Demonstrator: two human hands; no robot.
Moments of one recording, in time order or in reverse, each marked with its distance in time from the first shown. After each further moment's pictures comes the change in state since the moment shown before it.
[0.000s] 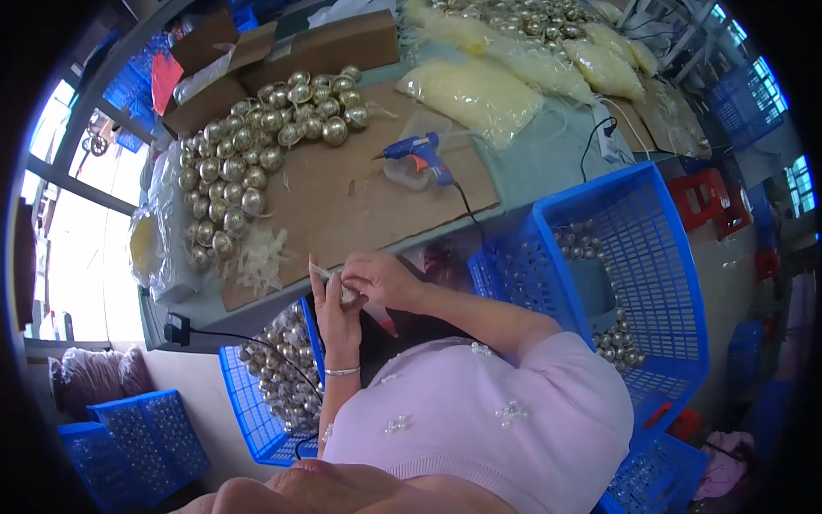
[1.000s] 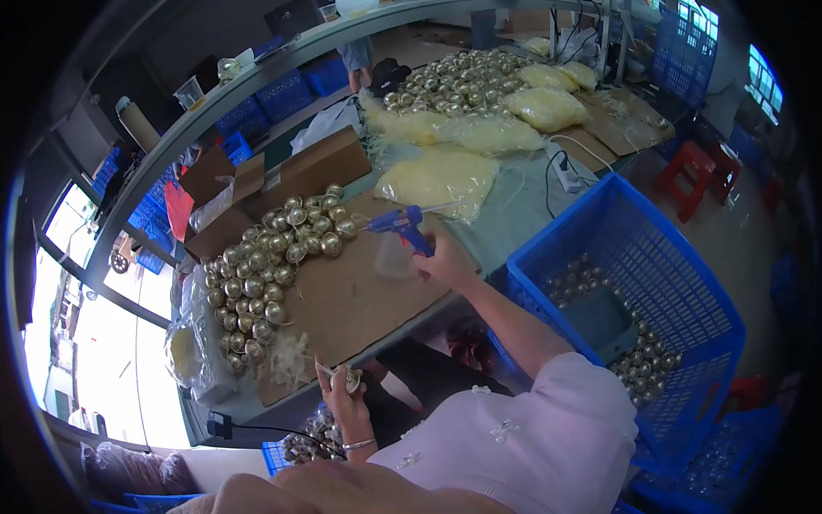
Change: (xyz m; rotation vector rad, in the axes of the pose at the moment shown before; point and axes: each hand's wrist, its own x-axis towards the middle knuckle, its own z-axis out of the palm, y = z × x) left_hand -0.003 0.019 -0.008 0.080 0.093 0.110; right_hand 0.021 0.036 -0.154 0.212 0.459 0.360
